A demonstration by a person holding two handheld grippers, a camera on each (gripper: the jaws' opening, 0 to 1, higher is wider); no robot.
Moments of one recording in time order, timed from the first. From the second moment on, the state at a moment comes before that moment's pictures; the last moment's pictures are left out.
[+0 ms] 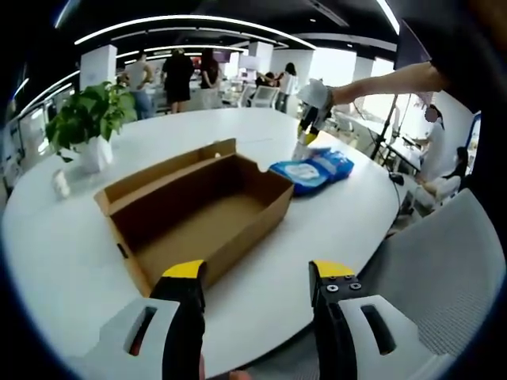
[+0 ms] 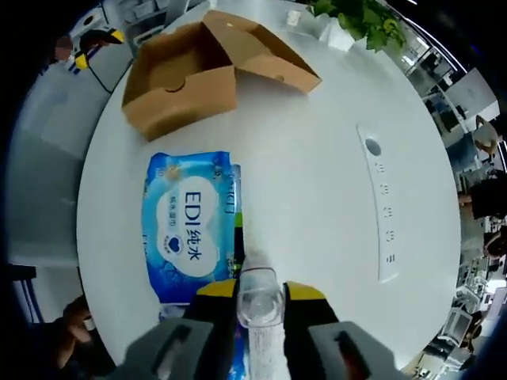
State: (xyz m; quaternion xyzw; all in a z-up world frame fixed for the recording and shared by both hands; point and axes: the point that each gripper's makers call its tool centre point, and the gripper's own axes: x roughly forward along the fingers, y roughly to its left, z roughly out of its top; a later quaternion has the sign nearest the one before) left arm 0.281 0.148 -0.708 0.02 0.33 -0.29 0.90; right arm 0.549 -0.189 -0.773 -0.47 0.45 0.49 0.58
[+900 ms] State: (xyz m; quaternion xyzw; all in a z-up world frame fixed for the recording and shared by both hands) left arm 0.282 0.148 -0.710 0.01 0.33 -0.29 0.90; right arm 0.565 -0.191 -0.781 -0.48 0.45 0.50 0.57
